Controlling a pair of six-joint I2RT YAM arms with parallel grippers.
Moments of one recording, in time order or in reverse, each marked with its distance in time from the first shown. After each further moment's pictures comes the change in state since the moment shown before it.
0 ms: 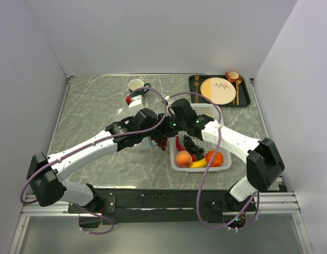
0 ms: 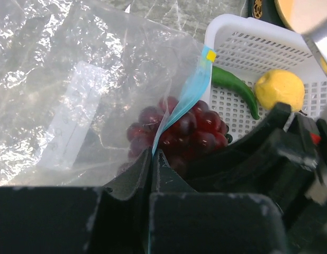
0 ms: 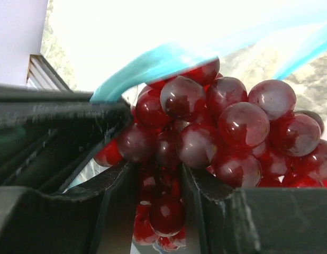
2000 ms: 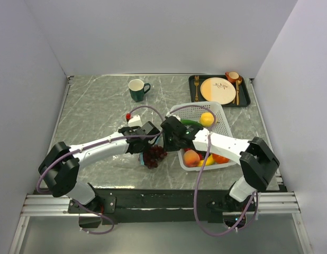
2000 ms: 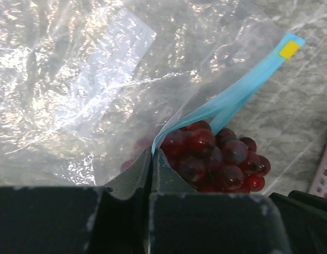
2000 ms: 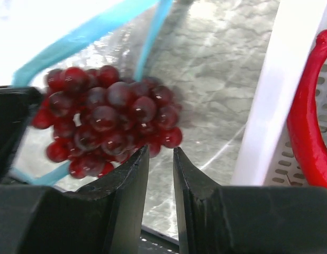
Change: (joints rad) left arm 0.020 0.137 -0.143 -0.151 0.029 -0.157; right arm 0.146 0.034 -0.080 -0.193 0.477 0.126
